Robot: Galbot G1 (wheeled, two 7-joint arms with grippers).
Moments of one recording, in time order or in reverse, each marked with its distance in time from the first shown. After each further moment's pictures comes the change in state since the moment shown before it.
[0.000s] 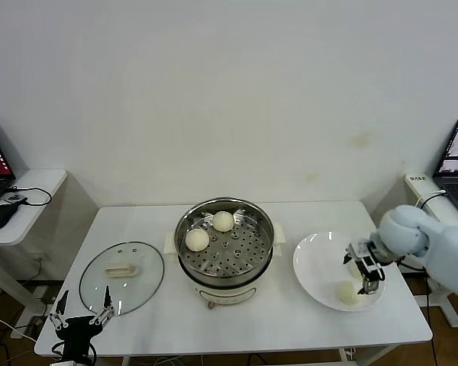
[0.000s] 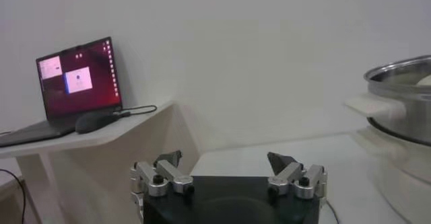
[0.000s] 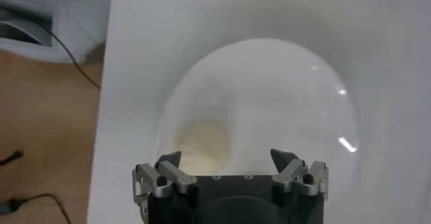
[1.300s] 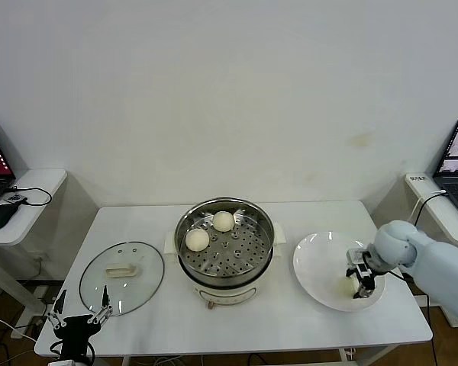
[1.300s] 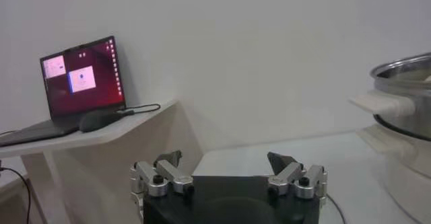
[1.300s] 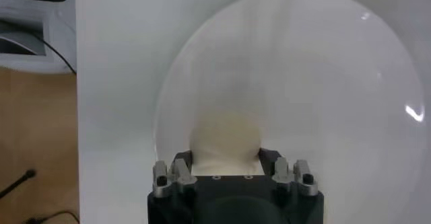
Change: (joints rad) left arm -0.009 0.004 -0.007 0.006 -0.002 -0.002 -0.001; right arm -0.080 0.085 0.127 -0.132 -0.004 -0.018 0.000
